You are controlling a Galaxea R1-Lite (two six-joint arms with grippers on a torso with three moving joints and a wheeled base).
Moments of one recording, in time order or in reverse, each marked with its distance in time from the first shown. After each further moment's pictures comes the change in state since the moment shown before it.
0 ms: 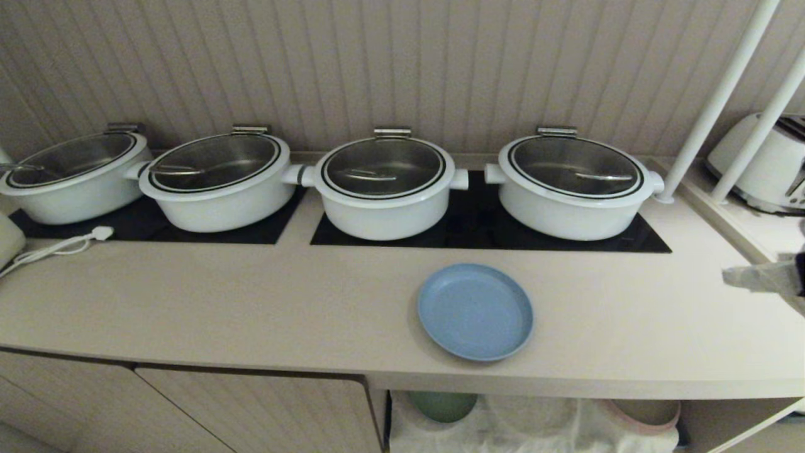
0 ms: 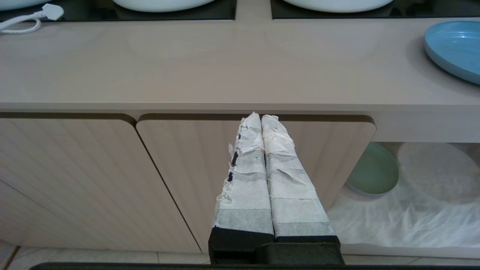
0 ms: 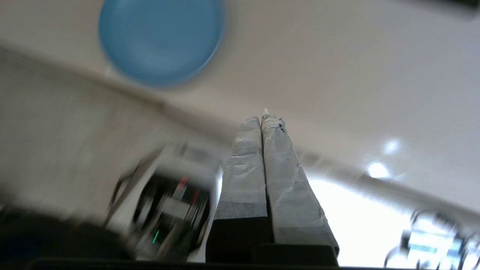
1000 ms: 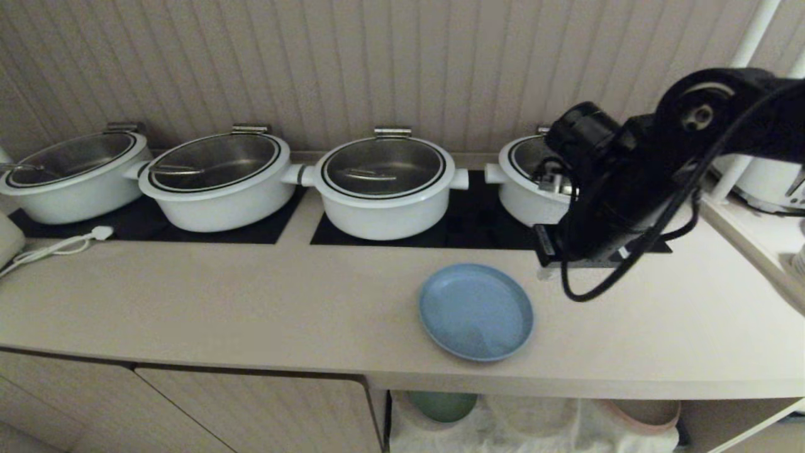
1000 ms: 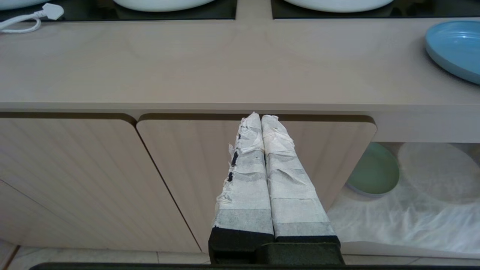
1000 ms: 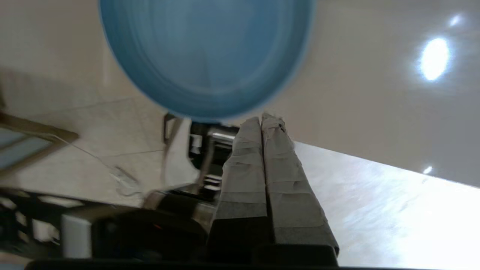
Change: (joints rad) left arm 0.000 0.000 0.000 0.000 0.000 0.000; right arm 0.297 0.772 -0.759 0.424 -0.129 0.405
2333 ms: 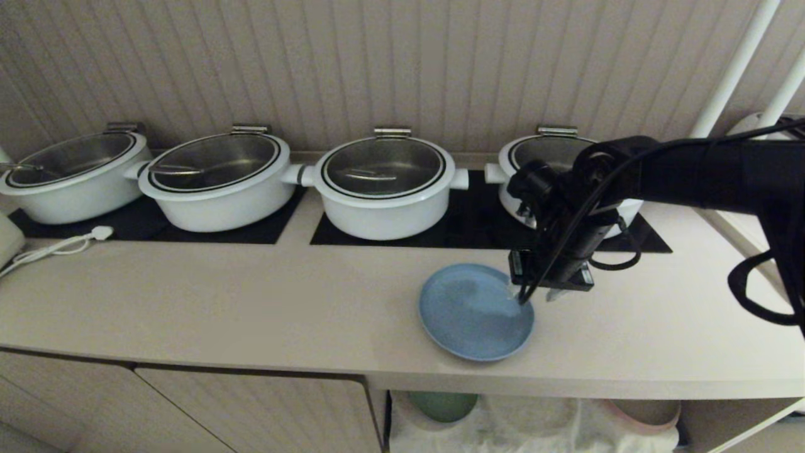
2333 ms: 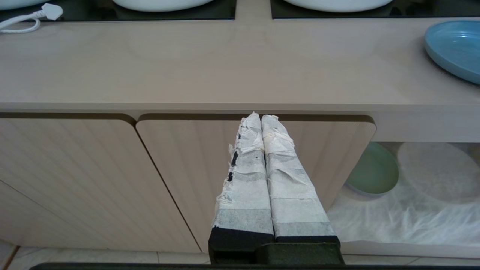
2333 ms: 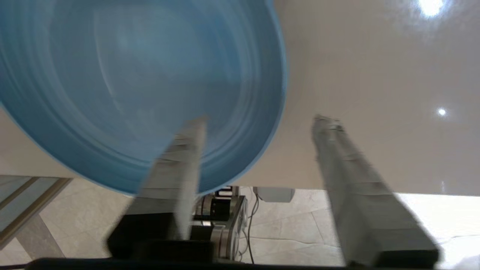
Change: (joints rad) left arm 0.000 0.000 0.000 0.000 0.000 0.000; right arm -0.033 0.201 -0.031 -0.060 -0.067 0.148
